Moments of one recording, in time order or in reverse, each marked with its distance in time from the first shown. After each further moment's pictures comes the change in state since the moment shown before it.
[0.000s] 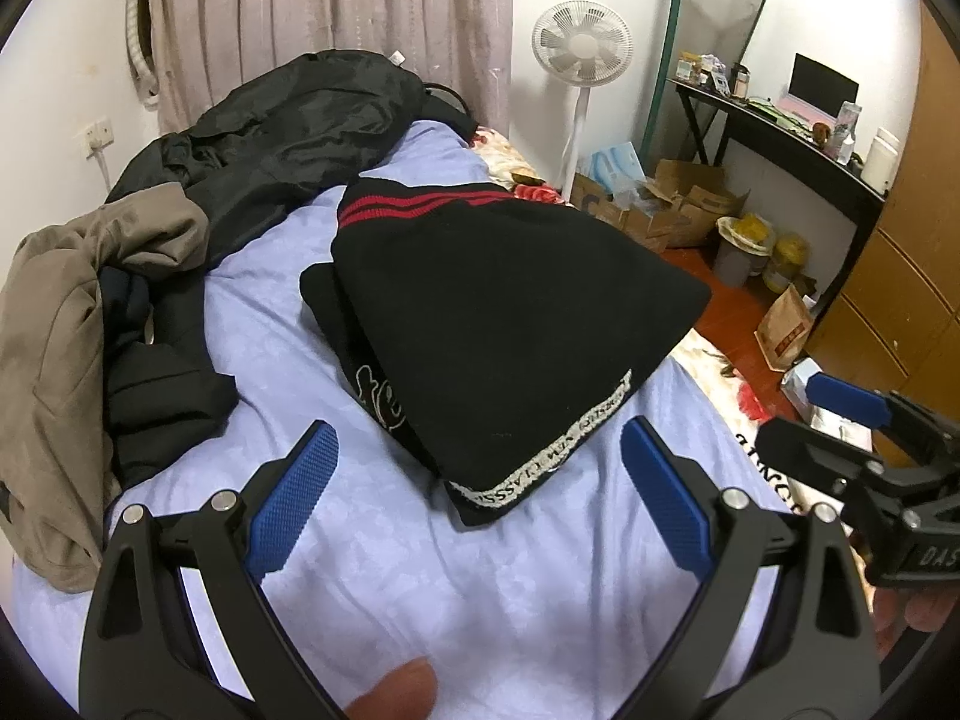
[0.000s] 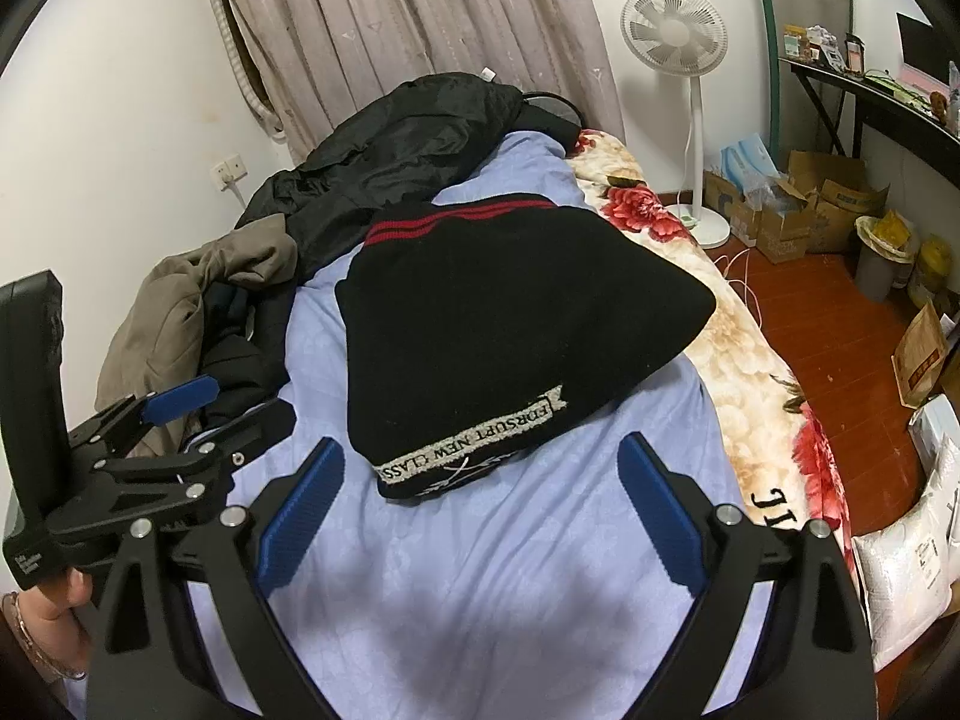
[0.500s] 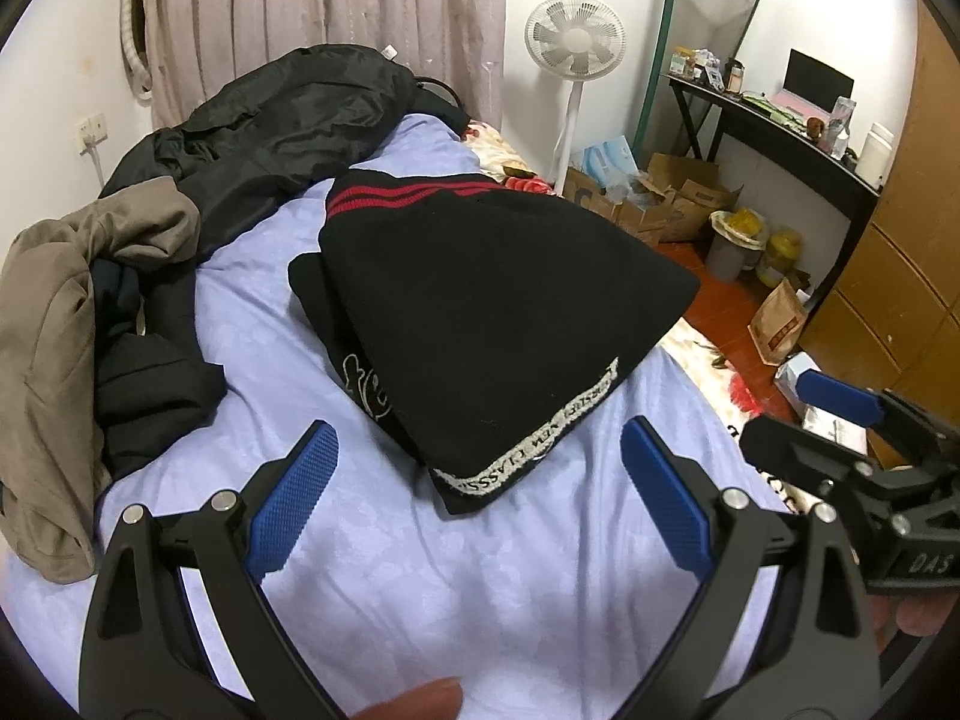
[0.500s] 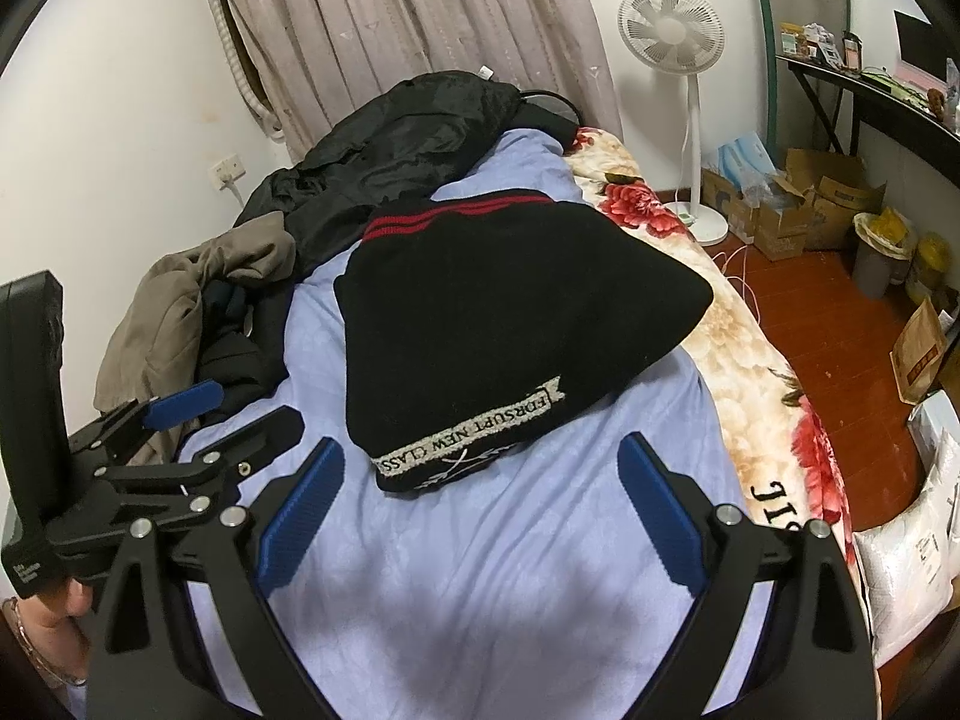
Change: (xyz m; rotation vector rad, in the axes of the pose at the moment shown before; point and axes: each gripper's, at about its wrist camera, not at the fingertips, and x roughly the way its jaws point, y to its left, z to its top) left arm 0.001 -0.005 -0.006 0.004 0.016 -0.014; right arm -0.001 0.000 -0.004 0.002 0.000 -0.007
